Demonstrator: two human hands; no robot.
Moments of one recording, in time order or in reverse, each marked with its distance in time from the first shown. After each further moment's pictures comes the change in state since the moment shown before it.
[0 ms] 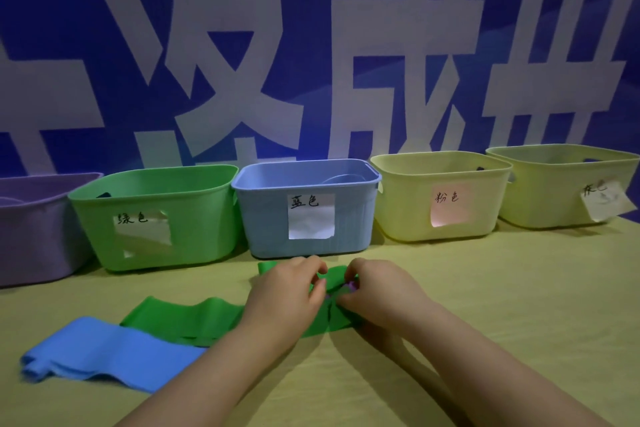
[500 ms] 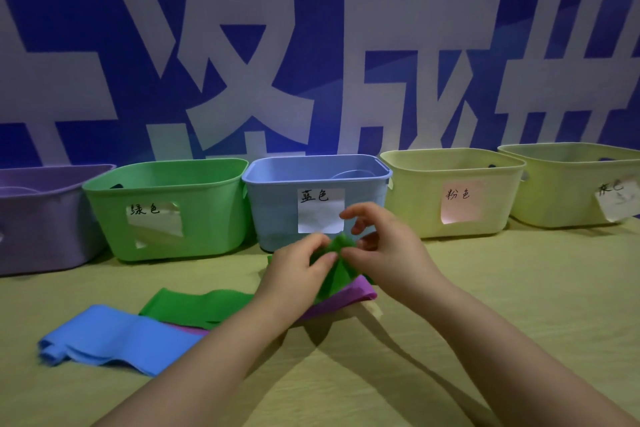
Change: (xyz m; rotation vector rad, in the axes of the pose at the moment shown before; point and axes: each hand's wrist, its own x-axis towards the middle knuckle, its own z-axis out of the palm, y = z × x) left_hand 0.010 0.006 -0.013 -0.429 -0.016 -0.186; right_hand -0.008 -0.013 -0.029 0.608 0.244 -0.239
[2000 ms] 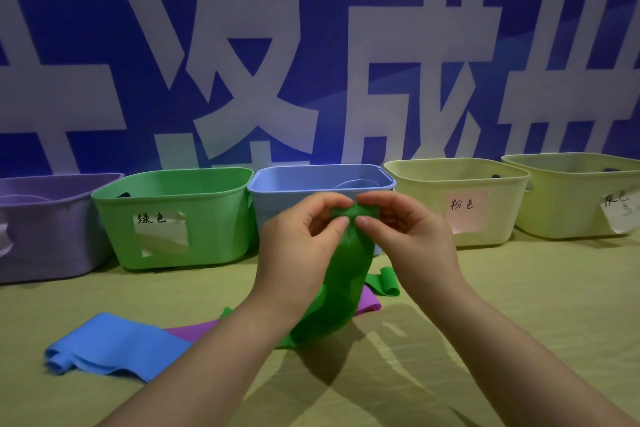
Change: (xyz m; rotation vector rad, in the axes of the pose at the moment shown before) left_hand -0.003 0.057 -0.027 -0.402 0.257 0.145; right_hand -0.006 -0.025 -0.013 0.452 0.244 -0.122
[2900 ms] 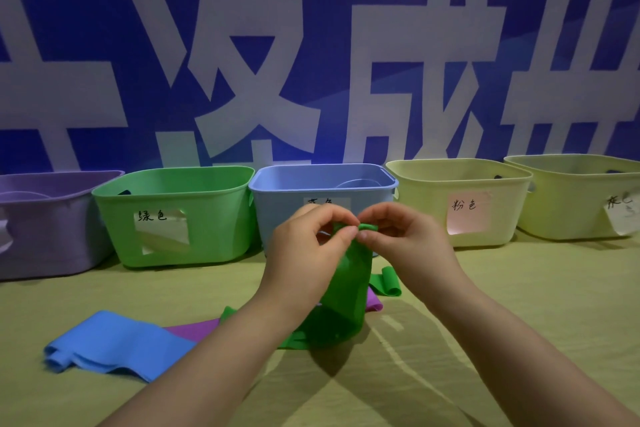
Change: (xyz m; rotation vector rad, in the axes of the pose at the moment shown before) left_hand 0.001 -0.012 0.000 0.207 -0.065 0.026; right_hand 0.005 0.008 -0.003 -0.143 -0.111 0.137
